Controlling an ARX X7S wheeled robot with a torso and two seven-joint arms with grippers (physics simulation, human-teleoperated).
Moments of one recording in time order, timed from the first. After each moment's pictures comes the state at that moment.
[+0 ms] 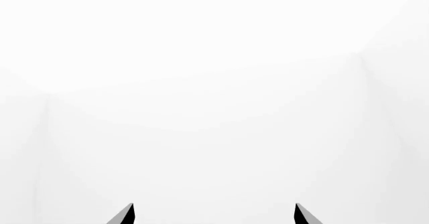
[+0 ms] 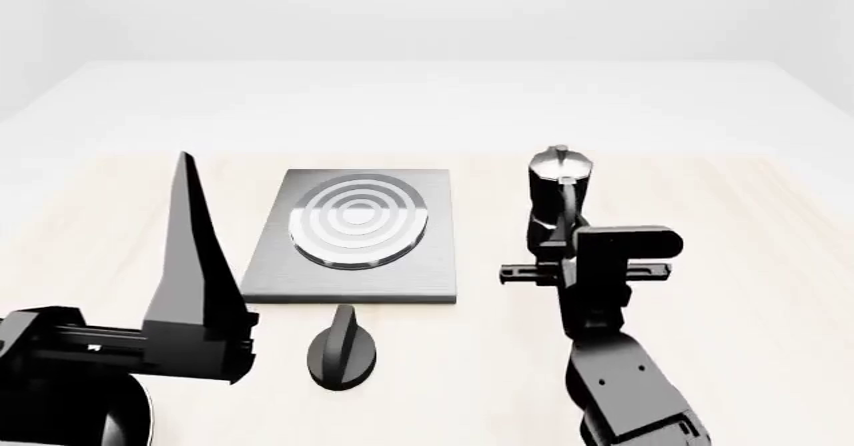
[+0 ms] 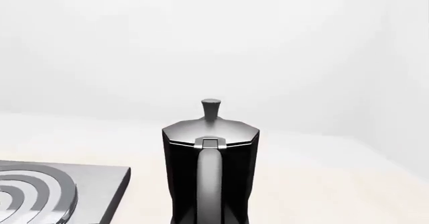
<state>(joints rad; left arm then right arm) -1.21 -1.27 1.63 0.95 -0.42 0.19 -1.36 0.54 0.26 -0.41 0.33 0.29 0.03 0.36</state>
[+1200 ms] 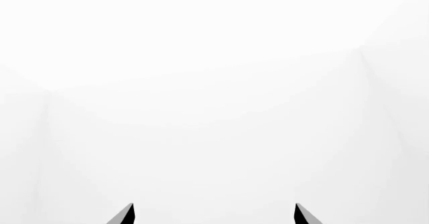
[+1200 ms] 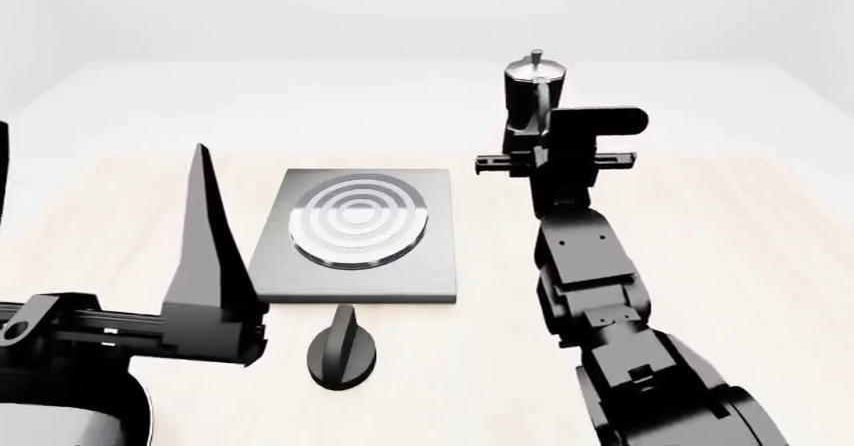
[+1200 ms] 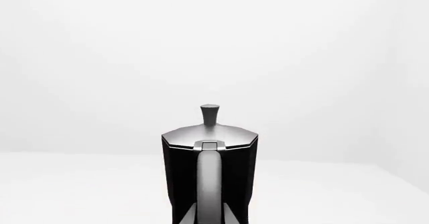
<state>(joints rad) -1.22 -1.24 1.60 0.94 -0.47 0.16 -1.34 1.15 0.01 -0.42 1.31 0.30 -0.37 0.17</state>
